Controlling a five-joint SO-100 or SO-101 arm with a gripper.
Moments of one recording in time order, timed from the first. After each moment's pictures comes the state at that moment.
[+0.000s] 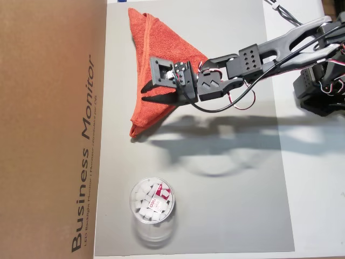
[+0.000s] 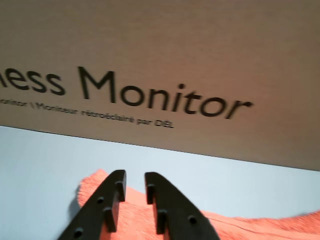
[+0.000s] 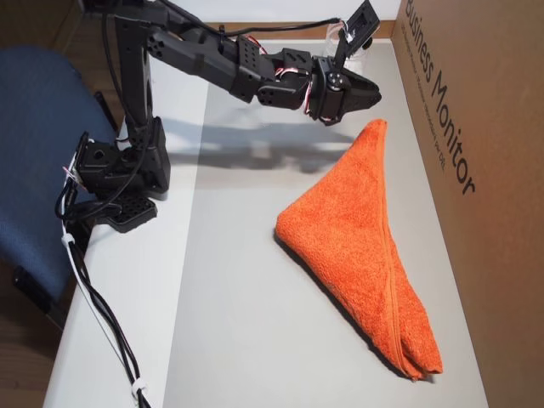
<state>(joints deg) -3.8 82.4 106.8 -15.6 81.2</state>
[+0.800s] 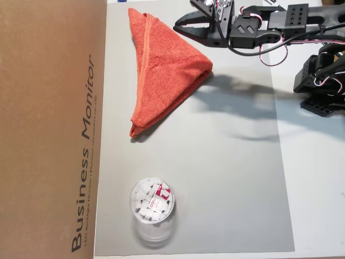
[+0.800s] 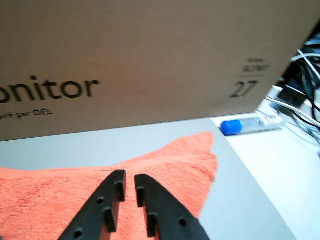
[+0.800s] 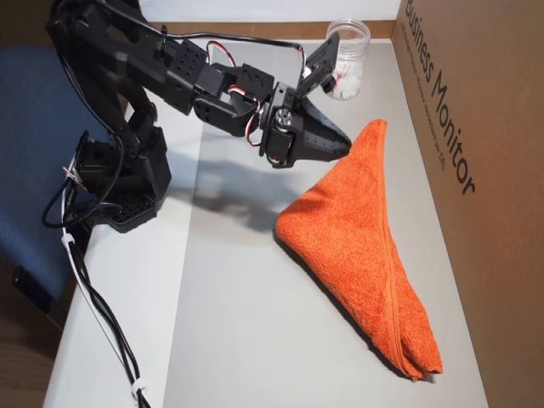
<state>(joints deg) 17.2 112.7 128.3 -5.1 81.7</state>
